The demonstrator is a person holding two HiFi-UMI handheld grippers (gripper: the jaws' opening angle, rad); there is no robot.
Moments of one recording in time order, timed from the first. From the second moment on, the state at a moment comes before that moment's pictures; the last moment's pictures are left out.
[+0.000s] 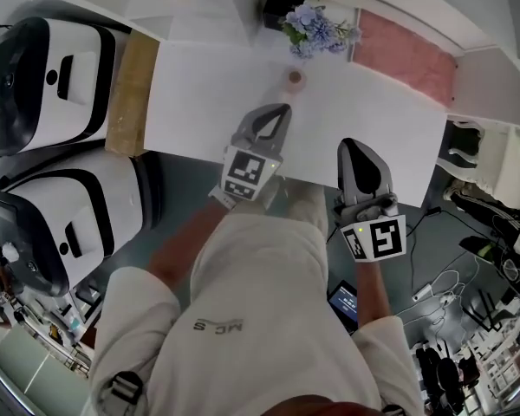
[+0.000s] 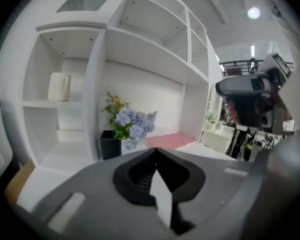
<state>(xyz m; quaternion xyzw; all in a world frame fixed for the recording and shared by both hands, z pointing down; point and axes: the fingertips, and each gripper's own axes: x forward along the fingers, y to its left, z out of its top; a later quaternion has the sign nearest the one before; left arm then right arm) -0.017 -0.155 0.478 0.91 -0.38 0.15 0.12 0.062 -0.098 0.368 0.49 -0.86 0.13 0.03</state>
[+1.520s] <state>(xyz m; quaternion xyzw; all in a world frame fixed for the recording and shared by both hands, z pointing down) -0.066 -0.049 0.311 0.93 -0.36 0.08 0.07 0.044 -0.013 0.304 0.50 -0.86 0.07 0.04</state>
